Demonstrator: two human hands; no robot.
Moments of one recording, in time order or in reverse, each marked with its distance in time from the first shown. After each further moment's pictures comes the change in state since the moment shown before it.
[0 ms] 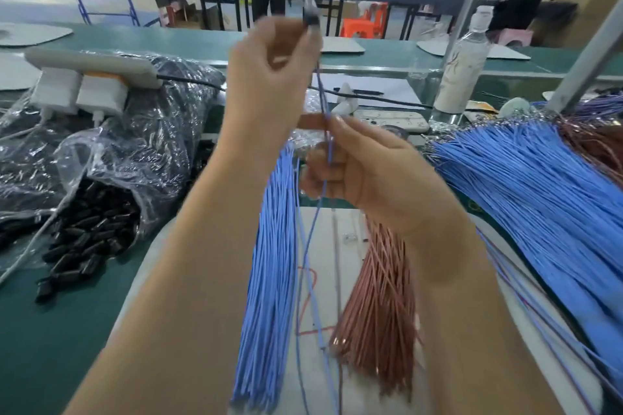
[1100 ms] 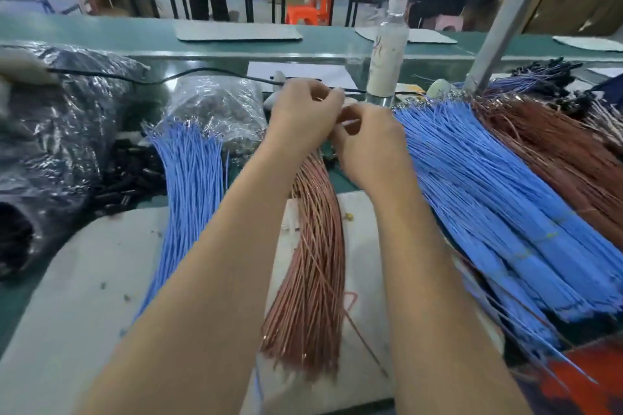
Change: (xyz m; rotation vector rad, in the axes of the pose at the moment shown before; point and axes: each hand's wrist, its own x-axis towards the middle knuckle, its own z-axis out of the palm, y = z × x) left_hand -0.007 -0.028 0.119 0.158 -0.320 -0.236; right_hand -0.020 -0.015 -0.060 -1.178 0.864 -0.027
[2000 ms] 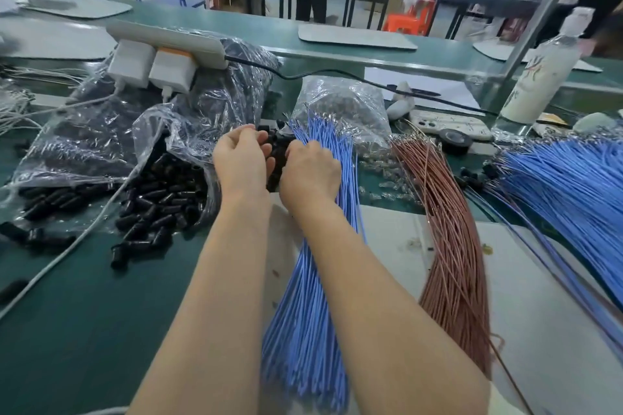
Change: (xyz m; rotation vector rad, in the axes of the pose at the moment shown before) left_hand -0.046 -0.113 -0.168 -0.700 0.751 -0.440; right_hand -0.036 -0.109 0.209 -0.393 -0.303 -0.303
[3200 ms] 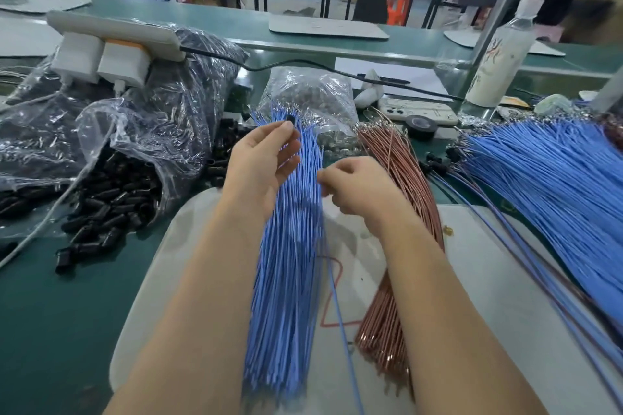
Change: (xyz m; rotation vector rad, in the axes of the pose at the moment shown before) left_hand -0.023 -0.032 0.028 -0.030 -0.416 -0.113; right_hand -0.044 0.096 -0.064 0.824 -0.308 0.328
